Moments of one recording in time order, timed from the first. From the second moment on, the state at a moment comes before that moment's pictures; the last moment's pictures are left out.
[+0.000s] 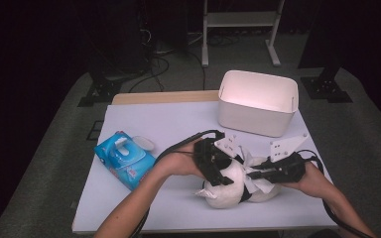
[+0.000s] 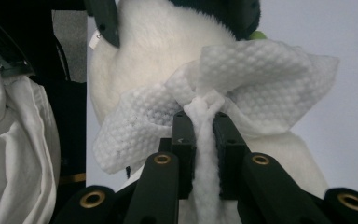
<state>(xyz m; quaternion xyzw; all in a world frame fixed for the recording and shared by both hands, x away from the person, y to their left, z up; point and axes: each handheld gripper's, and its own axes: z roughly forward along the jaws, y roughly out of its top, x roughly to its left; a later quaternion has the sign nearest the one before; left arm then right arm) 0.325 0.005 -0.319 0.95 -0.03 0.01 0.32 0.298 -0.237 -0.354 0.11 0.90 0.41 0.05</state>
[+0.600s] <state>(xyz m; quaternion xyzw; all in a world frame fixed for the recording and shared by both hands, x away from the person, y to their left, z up) 0.315 0.010 -0.325 0.94 -0.08 0.02 0.33 0.300 -0.234 -0.345 0.10 0.91 0.40 0.04</state>
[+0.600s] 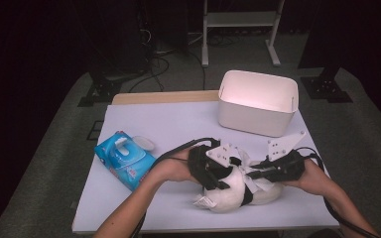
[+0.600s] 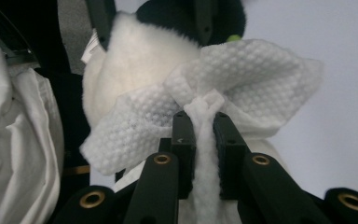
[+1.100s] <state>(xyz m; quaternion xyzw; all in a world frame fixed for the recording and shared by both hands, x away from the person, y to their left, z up) 0.319 0.009 -0.318 0.94 -0.05 0.01 0.33 0.288 -0.240 -0.354 0.10 0.91 0.41 0.03</state>
